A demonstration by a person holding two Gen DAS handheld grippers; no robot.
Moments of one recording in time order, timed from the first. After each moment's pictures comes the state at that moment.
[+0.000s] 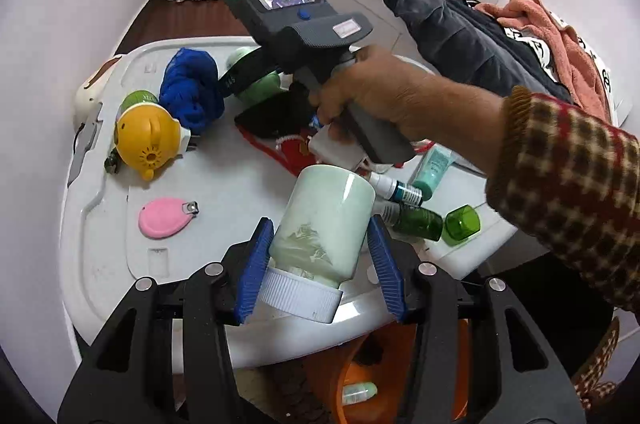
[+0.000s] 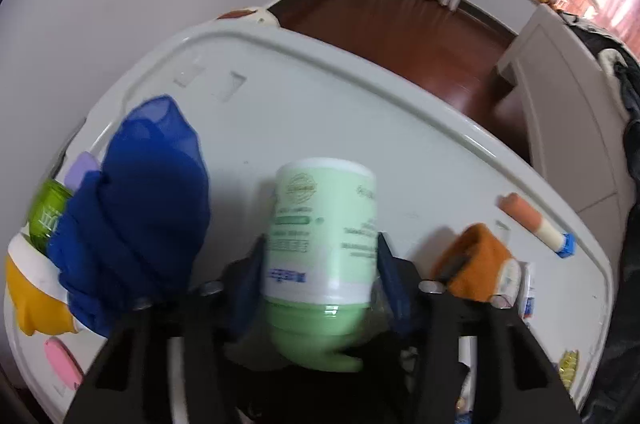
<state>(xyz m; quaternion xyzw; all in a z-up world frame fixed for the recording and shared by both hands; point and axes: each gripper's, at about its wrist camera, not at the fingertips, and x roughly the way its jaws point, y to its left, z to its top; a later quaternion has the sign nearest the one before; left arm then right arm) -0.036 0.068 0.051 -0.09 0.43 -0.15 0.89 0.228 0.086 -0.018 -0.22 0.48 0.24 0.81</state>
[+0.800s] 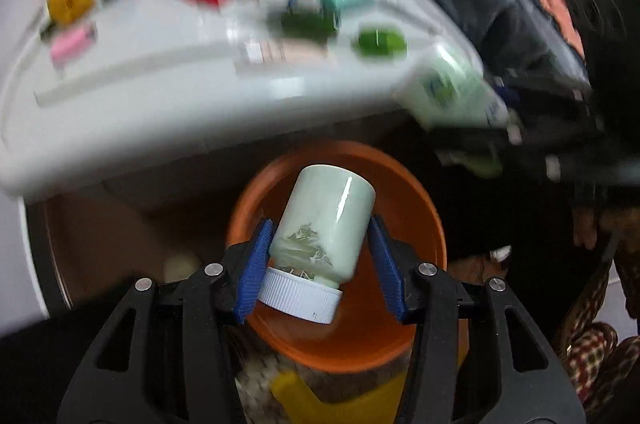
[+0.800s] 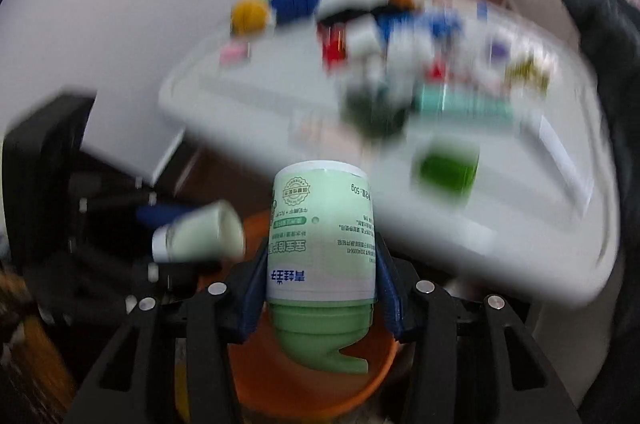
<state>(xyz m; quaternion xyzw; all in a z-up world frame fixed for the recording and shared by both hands) -0.139 -0.018 -0.021 -0.07 0.57 -0.21 0.79 -0.106 -0.163 0.013 -0.11 0.53 0.31 0.78</state>
